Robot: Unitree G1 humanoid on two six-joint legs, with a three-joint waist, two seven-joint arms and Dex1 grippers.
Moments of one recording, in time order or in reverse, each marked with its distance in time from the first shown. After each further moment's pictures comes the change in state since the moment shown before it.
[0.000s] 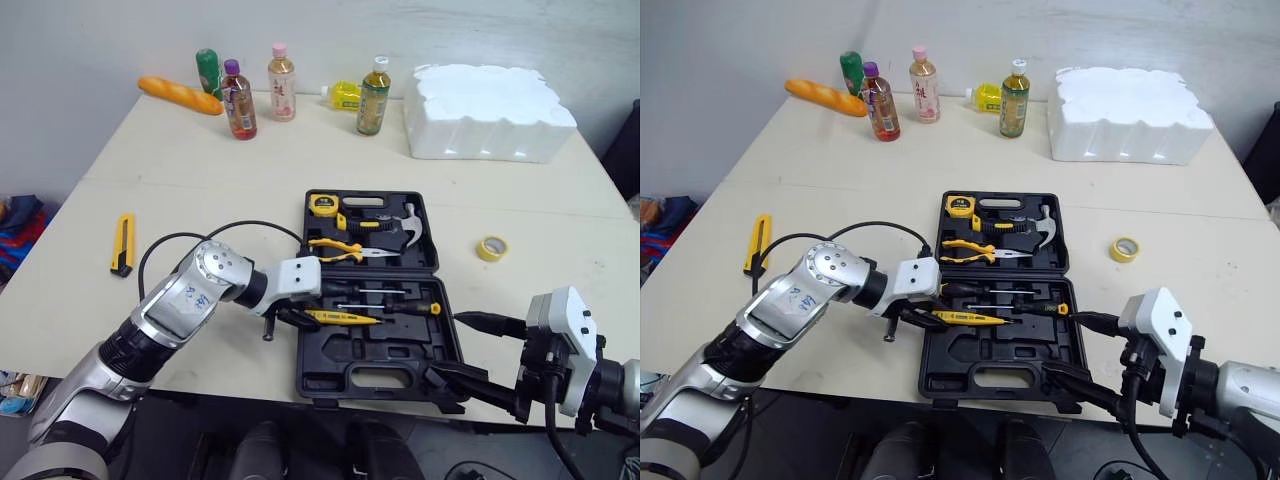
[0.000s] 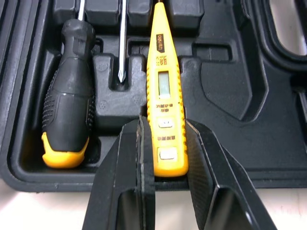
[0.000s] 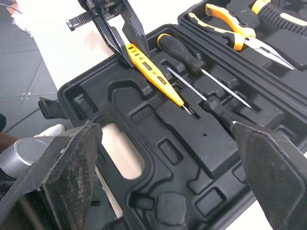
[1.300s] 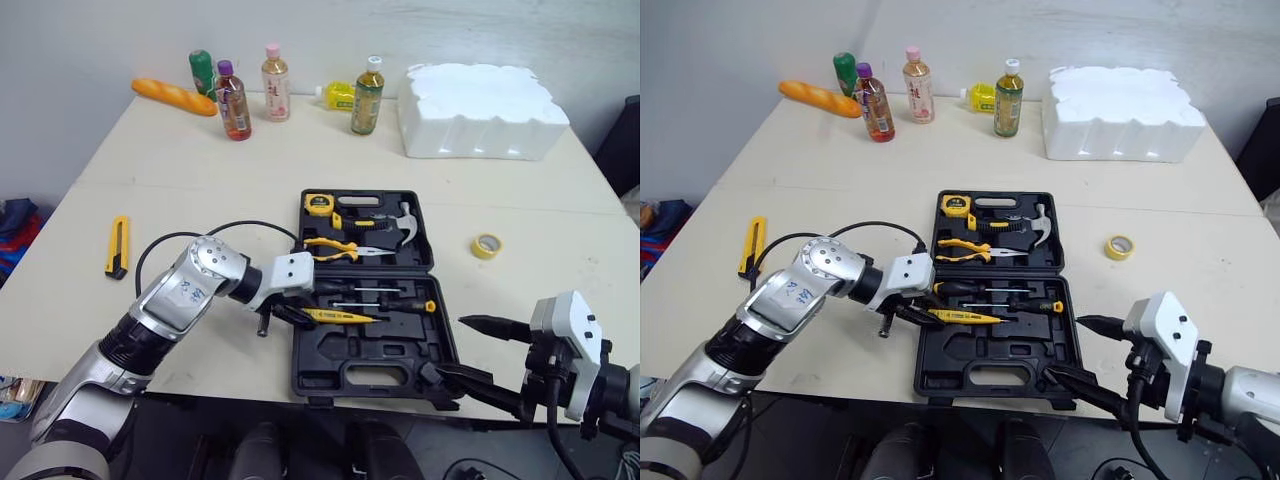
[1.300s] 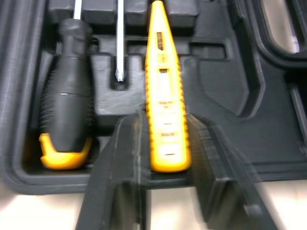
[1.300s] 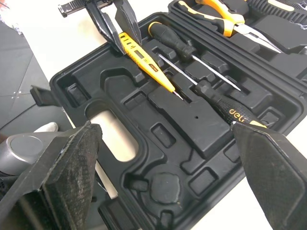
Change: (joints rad) left arm -0.009 0.014 0.028 0.092 0.000 -0.102 -0.084; right arm 0.047 0.000 -0.024 0.000 -0.019 -0.019 0.004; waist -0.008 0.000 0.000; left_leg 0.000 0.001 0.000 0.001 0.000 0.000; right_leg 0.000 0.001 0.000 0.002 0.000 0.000
